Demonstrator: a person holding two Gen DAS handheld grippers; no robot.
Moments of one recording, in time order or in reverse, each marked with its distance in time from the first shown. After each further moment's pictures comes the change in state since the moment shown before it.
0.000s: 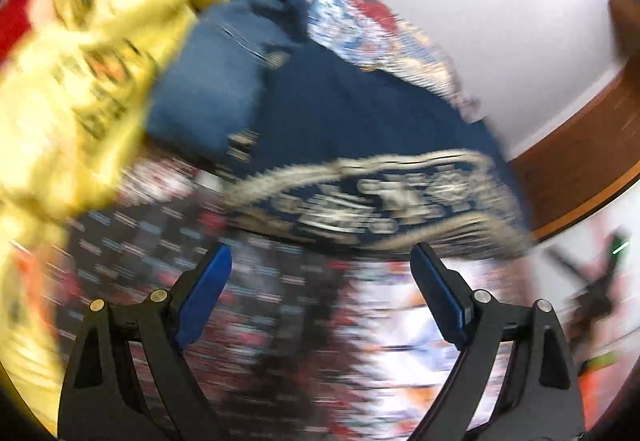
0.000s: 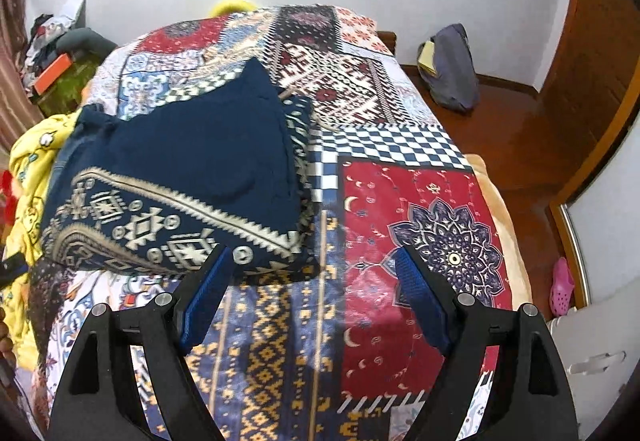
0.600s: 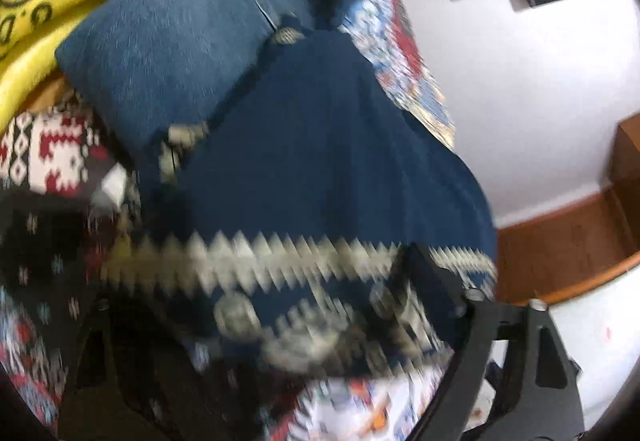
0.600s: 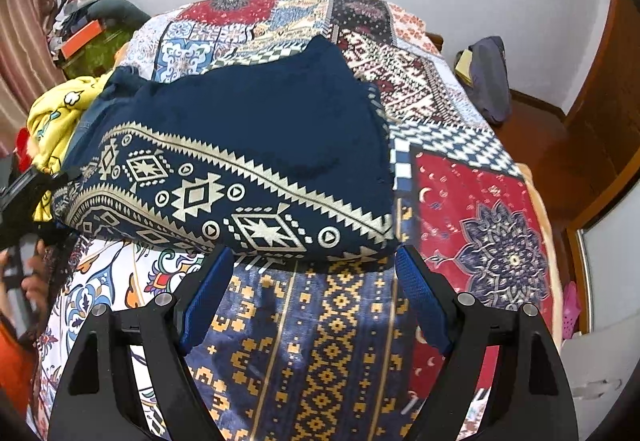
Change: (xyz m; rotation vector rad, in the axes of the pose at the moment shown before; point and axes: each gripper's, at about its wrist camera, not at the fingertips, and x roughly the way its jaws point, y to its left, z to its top) left arm 0.089 0.014 0.032 -0.305 -0.097 -0.088; right arm 0.023 0.041 -0.015 -0.107 0.031 0.052
